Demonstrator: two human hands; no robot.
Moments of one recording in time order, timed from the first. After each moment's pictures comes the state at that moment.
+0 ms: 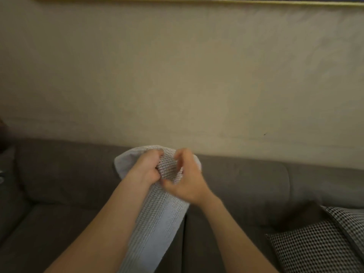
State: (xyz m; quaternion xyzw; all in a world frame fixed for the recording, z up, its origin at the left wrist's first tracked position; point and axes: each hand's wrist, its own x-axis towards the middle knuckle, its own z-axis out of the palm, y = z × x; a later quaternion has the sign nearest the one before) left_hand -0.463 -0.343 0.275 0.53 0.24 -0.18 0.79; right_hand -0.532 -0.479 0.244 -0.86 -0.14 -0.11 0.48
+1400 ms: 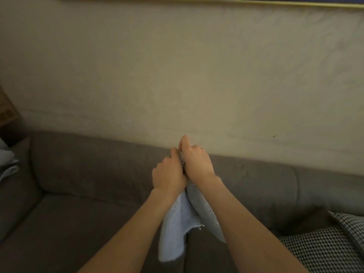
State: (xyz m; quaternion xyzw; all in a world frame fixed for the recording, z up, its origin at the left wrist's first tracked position) left_hand -0.528 -0.356 0.260 0.97 -0.02 0.08 0.23; right_hand -0.495 -0.458 0.270 -0.96 -0.15 -0.14 0.17
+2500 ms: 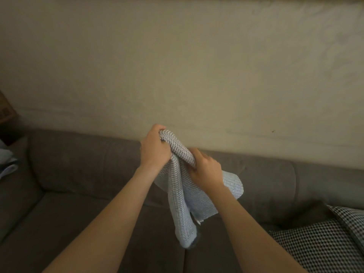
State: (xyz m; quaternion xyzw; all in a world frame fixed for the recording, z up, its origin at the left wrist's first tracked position) left_hand -0.497 -0.326 0.298 0.89 0.05 0.13 0.44; right_hand -0.496 -0.503 0.195 -0.94 -0.12 -0.23 0.21
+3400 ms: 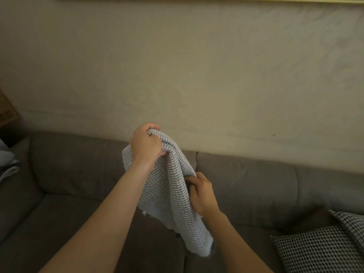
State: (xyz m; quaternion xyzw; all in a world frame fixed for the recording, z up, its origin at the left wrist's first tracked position) left_hand -0.494 -0.320 0.320 0.74 0.14 0.15 0.64; right_hand -0.532 -0.494 0.144 -0.89 -0.11 -0.15 0.43
